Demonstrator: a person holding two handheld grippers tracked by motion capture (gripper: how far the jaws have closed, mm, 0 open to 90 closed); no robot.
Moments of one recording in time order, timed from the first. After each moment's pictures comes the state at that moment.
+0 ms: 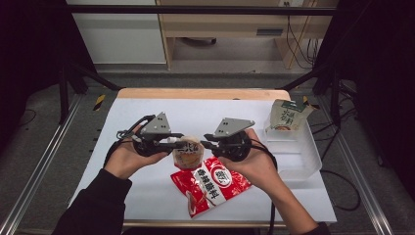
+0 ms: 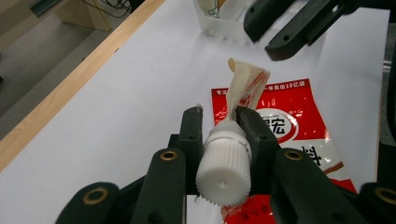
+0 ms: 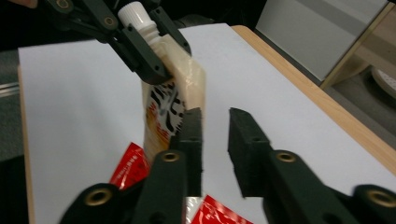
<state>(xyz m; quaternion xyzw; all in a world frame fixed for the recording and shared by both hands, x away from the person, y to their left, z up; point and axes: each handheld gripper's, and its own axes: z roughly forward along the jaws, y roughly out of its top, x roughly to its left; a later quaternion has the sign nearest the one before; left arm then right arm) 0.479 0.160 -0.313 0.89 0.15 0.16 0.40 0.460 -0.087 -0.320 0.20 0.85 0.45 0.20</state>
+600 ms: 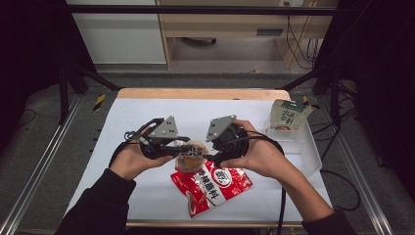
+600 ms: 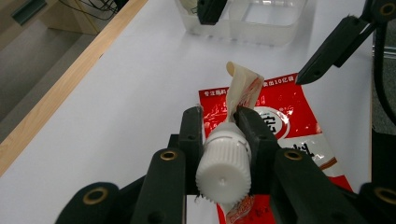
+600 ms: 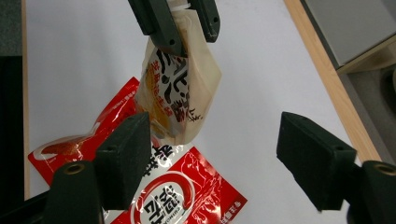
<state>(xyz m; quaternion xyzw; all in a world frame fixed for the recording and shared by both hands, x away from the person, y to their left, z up) 0.475 0.144 -0.315 0.90 0.11 0.15 0.39 0.470 -0.078 -0.305 0.09 0.93 0.31 0.19</state>
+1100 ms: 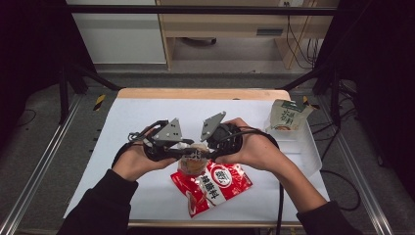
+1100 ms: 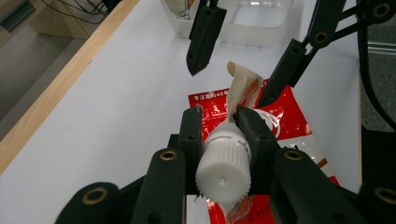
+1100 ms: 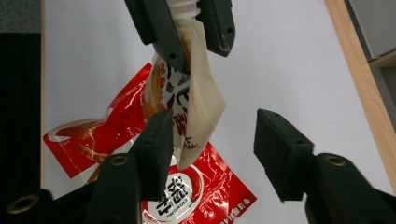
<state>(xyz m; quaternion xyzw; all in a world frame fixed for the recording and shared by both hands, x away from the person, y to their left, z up) 0.471 0.135 -0.315 0.90 0.10 0.15 0.39 0.480 -0.066 -0.306 0.06 0.95 0.28 0.15</state>
